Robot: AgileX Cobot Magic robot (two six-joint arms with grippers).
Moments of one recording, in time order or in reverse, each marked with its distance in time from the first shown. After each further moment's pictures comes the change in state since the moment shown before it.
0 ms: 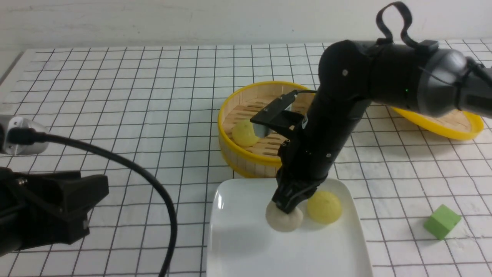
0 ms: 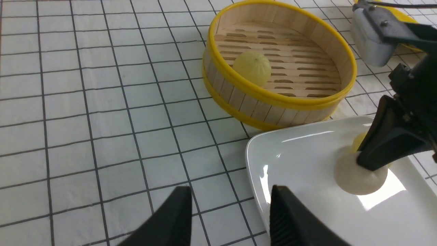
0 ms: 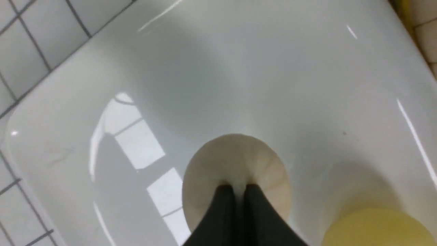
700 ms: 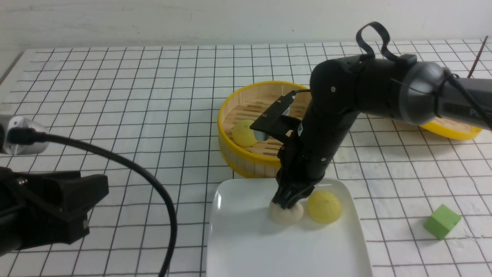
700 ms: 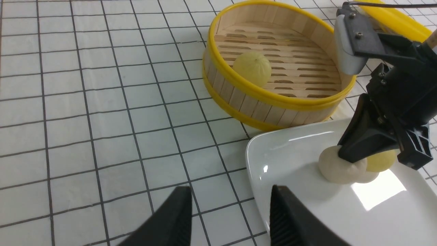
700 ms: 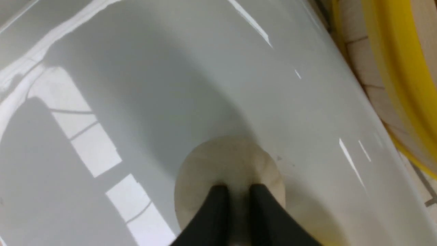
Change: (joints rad) right arm 0.000 0.042 0.001 -0.075 -0.090 0.000; left arm 0.000 0.000 0.000 0.000 -0.001 0.000
